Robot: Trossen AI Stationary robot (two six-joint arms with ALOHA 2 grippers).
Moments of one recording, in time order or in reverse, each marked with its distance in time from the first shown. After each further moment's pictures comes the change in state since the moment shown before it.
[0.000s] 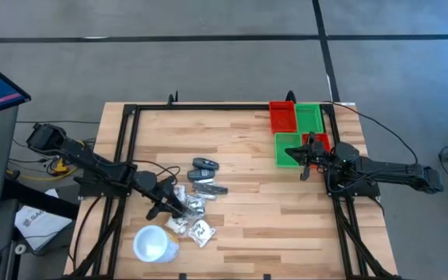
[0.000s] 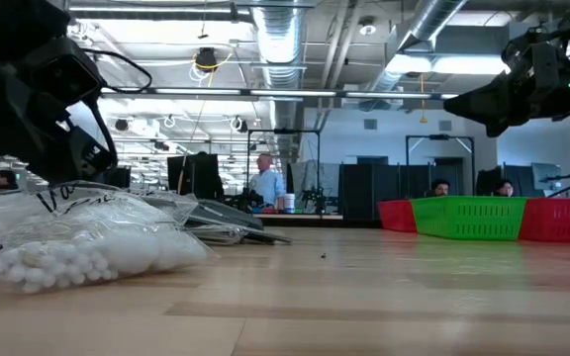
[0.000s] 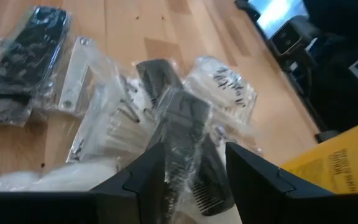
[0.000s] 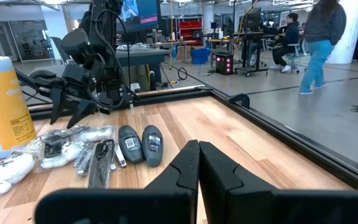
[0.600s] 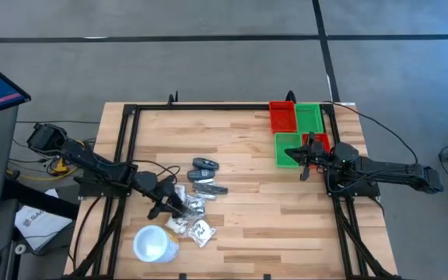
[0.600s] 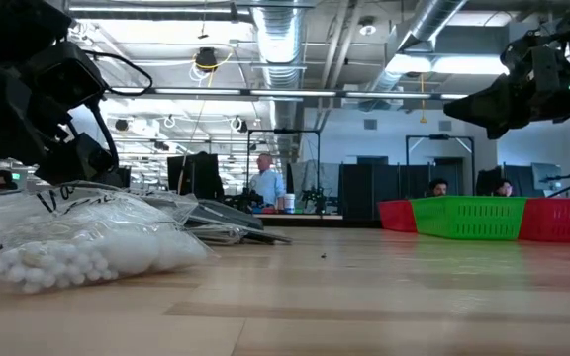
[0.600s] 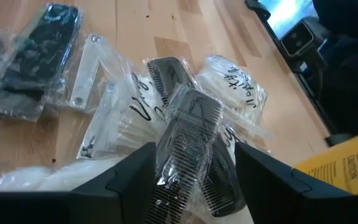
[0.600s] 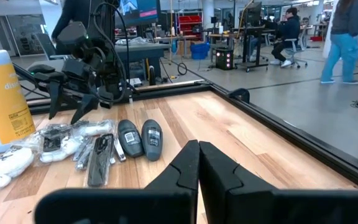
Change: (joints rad) left arm 0.000 0.004 0.000 0.001 -0.027 0.013; right arm 0.000 0.000 0.000 -0.023 0.000 0.000
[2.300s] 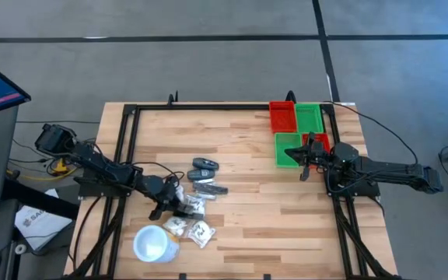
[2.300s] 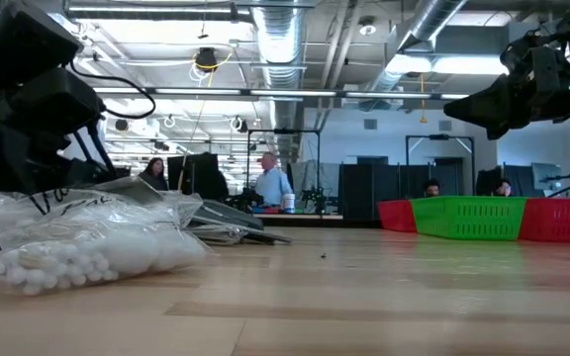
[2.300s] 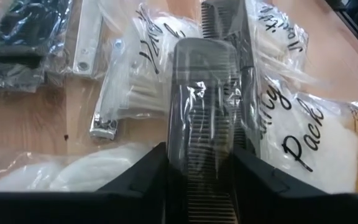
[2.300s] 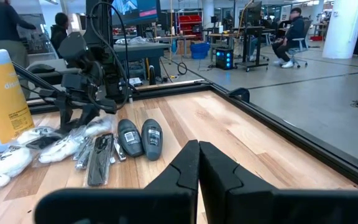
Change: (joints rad) left arm 0.000 0.177 -0.002 0.051 -0.023 0.141; right arm 0.000 0.000 0.000 -0.002 0.000 0.000
